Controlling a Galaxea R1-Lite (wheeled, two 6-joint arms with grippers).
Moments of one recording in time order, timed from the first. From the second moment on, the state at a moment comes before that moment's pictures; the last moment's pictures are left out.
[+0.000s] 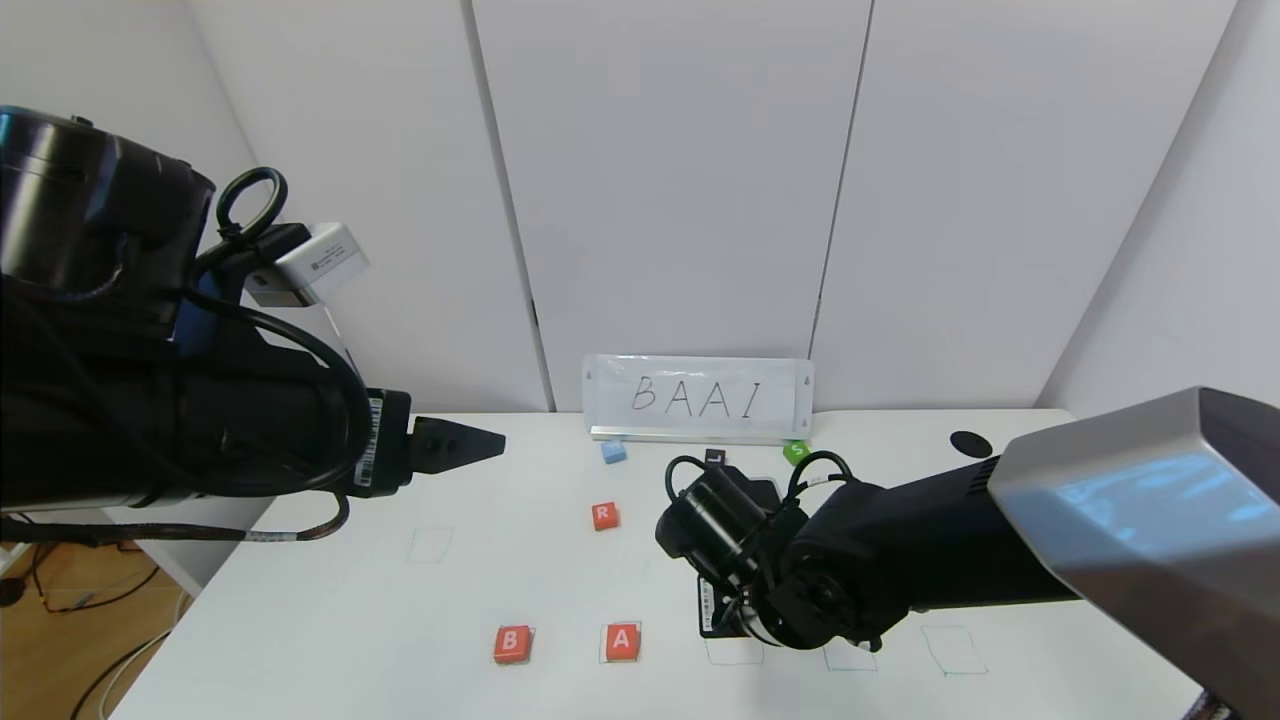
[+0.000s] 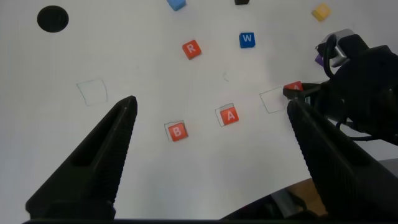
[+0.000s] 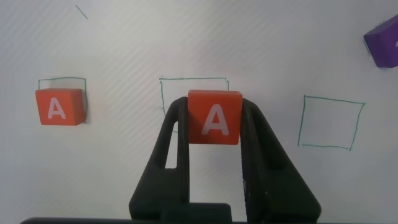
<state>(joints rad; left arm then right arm) -0.42 1.42 -1.17 0.36 0.04 -0.17 0.81 2.25 -1.42 0.29 -0.37 0.72</state>
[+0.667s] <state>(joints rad) -0.43 1.41 -1.16 0.36 0.04 -0.16 0.84 2.31 -1.41 0.24 -0.37 0.73</state>
